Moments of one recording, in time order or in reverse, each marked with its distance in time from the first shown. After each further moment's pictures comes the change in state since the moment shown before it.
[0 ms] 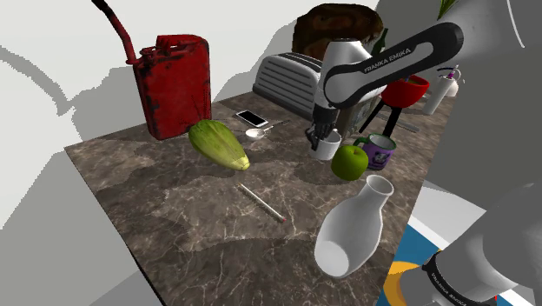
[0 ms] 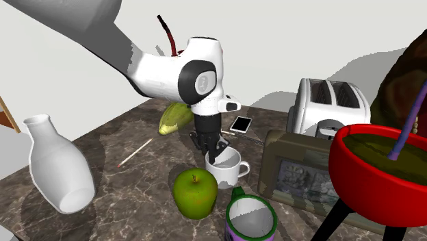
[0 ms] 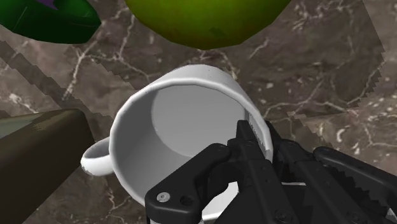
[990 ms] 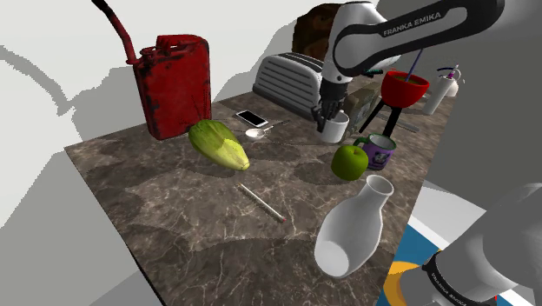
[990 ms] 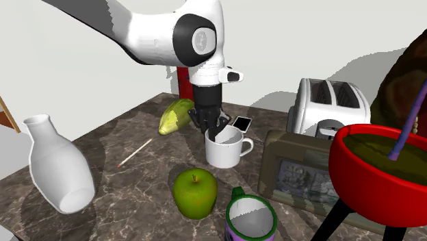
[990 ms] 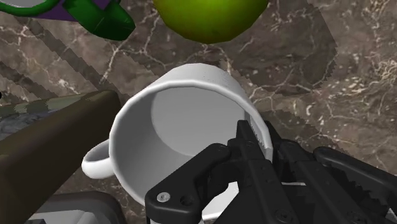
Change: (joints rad) arm 0.001 -0.103 0.000 0.098 0.012 -0.201 -0.015
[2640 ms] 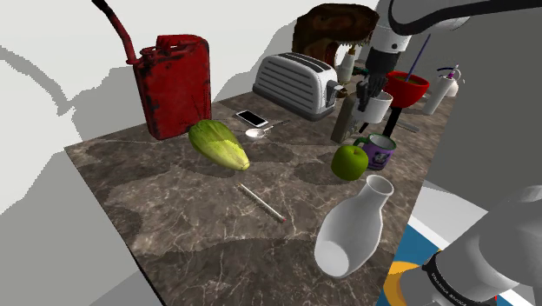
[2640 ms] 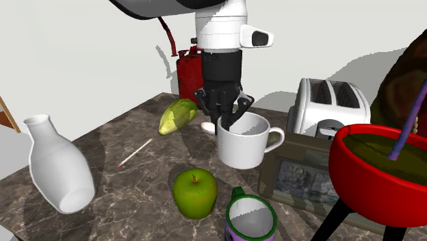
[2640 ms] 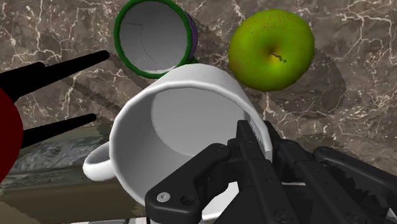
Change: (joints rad) arm -0.069 -0.245 -0.103 -0.004 -0.030 -0.232 -0.168
